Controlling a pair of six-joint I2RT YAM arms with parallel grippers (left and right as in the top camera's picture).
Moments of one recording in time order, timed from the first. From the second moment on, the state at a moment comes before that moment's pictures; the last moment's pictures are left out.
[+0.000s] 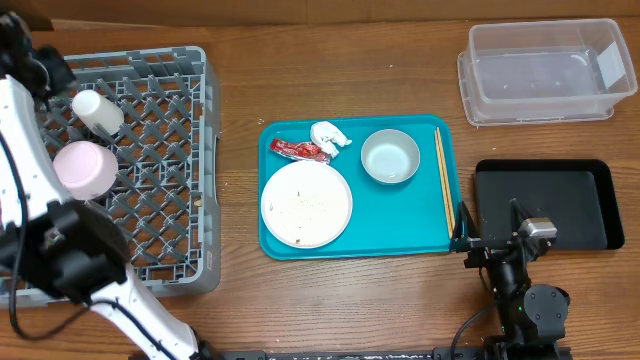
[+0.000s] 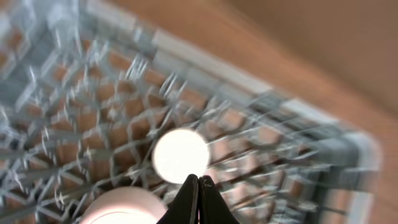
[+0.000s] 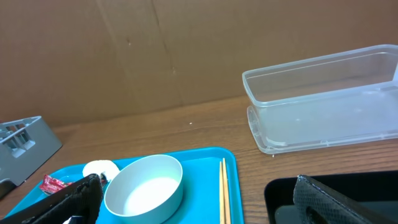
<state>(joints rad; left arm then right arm) 0.49 2.08 2.22 -1.02 0.11 -0.11 0.07 0.01 0.02 -0.03 -0.05 0.23</state>
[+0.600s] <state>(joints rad) -0.14 1.99 2.24 -1.30 0.68 -0.08 0.07 0.01 0.02 -0.04 -0.05 0.23</state>
